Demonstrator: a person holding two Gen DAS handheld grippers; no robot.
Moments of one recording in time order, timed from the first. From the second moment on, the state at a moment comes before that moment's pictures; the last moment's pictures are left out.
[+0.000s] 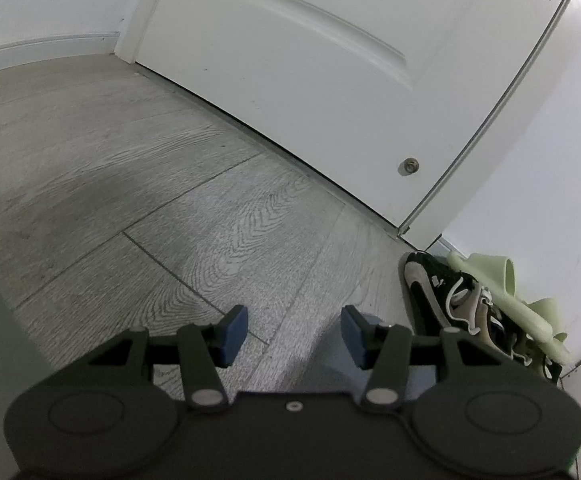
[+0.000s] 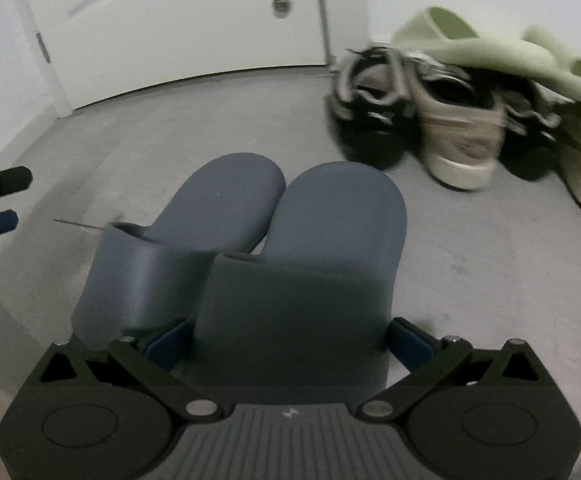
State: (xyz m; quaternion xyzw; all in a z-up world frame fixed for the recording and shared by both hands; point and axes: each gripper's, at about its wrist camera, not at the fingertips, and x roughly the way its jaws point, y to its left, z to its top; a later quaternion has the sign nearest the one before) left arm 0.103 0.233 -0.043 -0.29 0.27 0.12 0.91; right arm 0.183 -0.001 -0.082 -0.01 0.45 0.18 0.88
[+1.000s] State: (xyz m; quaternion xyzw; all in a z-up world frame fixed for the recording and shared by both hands) left arm 0.120 0.124 -0.013 -0.15 0.28 0.04 0.95; right arm 0.184 -0.200 0.000 0.10 0.25 0.07 0.96
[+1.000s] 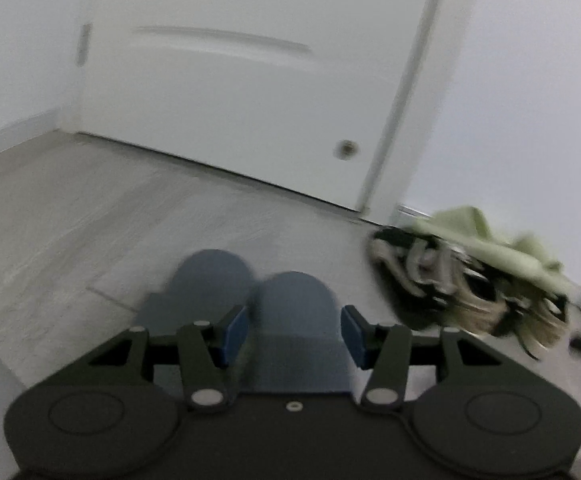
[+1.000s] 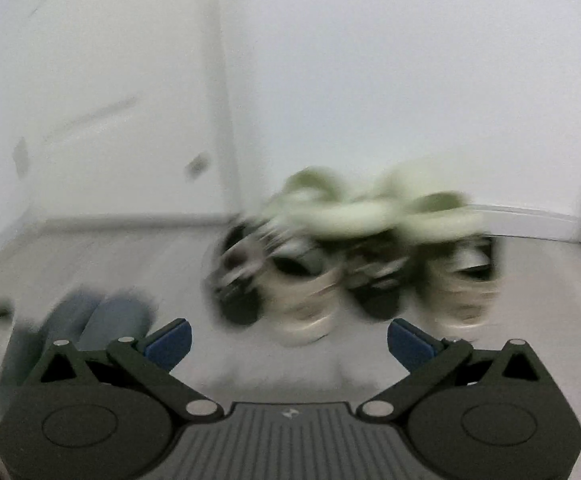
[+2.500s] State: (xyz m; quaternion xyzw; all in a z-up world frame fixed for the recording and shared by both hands) left arm 0.265 -0.029 -0.090 -0.16 0.42 0.06 0.89; right arm 0.202 -0.269 -0.006 0.28 0.24 0.03 0.93
